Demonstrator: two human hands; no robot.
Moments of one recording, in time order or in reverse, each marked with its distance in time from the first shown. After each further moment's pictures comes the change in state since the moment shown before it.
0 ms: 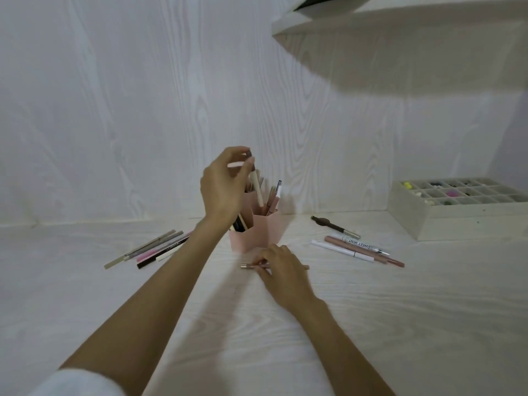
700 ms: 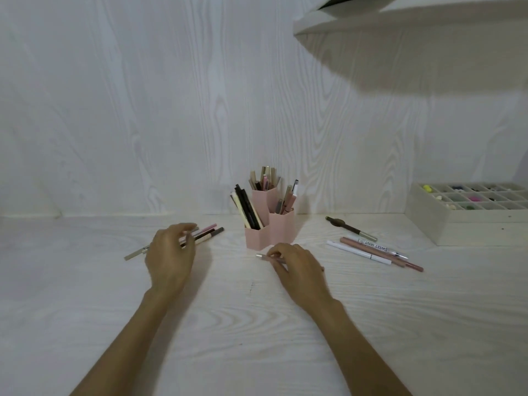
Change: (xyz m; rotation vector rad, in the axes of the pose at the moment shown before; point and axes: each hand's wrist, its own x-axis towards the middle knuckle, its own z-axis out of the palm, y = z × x) left_hand -0.072 -0.109 -0.095 0.587 0.073 -0.200; right_hand -0.001 -0.005 -0.007 0.026 0.039 0.012
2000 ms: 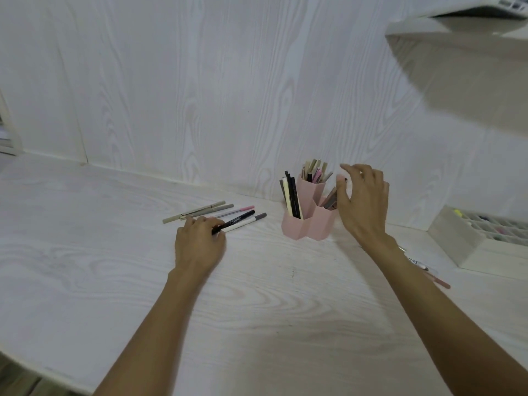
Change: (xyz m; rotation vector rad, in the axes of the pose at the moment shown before) left_hand -0.002 -0.055 -0.009 0.065 -0.260 -0.068; right_hand 0.088 -0.038 -0.055 -0.372 0.407 -0.028
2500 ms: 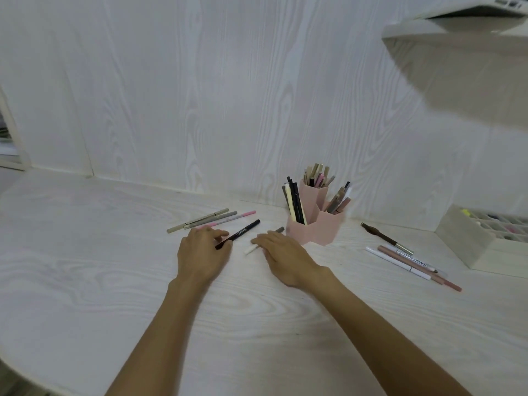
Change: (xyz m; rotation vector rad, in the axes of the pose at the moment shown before) left_hand -0.001 -0.004 -0.008 -0.067 -0.006 0.037; right_hand -0.073 -0.072 0.063 0.180 -0.835 -0.345
